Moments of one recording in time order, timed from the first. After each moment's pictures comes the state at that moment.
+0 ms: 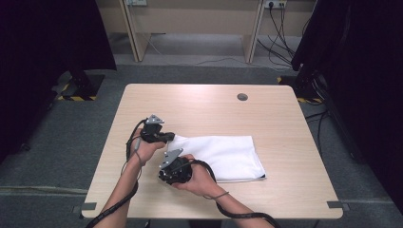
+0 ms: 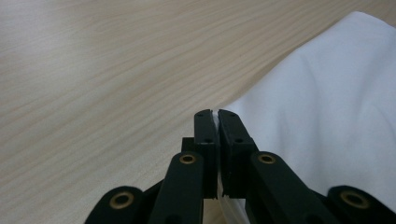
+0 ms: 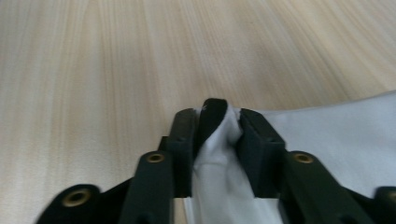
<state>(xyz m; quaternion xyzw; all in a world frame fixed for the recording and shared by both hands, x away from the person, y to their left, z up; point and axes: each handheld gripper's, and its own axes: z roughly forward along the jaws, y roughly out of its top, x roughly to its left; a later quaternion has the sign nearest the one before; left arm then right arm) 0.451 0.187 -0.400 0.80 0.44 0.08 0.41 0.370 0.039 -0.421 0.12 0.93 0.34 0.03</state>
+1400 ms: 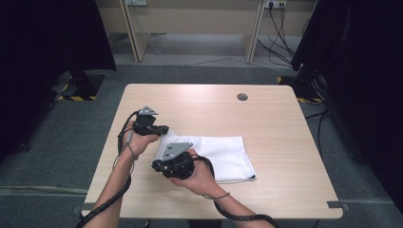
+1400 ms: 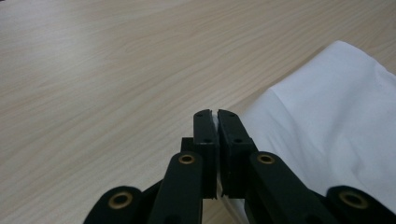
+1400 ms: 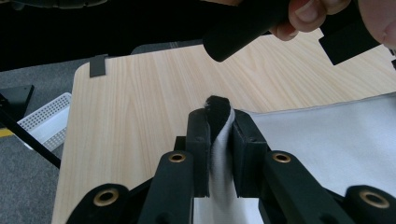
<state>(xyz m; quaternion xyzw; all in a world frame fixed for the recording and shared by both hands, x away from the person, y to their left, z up) 0.453 0.204 -0.358 0.80 0.44 0.09 0.39 0.359 0.034 -0.364 0.14 0.88 0.45 0.03</state>
